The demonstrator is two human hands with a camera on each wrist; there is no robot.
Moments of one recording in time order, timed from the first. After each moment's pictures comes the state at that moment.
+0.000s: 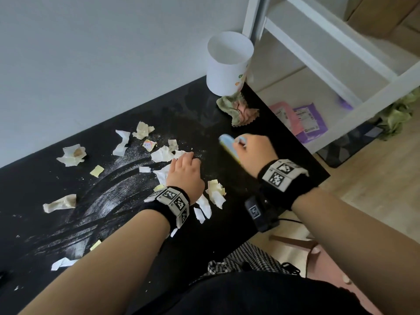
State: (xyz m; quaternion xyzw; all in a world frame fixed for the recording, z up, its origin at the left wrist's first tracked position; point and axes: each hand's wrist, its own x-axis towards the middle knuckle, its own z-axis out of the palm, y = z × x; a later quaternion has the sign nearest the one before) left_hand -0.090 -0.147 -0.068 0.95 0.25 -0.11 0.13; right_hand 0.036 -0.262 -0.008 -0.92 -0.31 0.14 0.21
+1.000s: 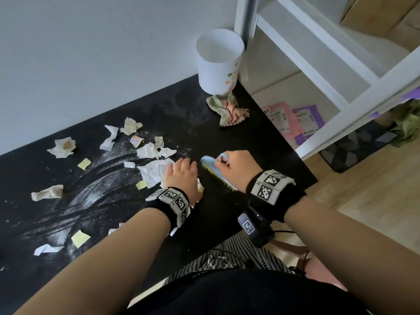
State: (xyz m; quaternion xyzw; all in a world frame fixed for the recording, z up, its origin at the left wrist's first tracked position) left_hand -0.065 -0.191 -0.074 0.93 0.27 -0.24 0.05; right_hand 0.044 -0.298 -0.017 -0.86 -0.40 0.25 0.19
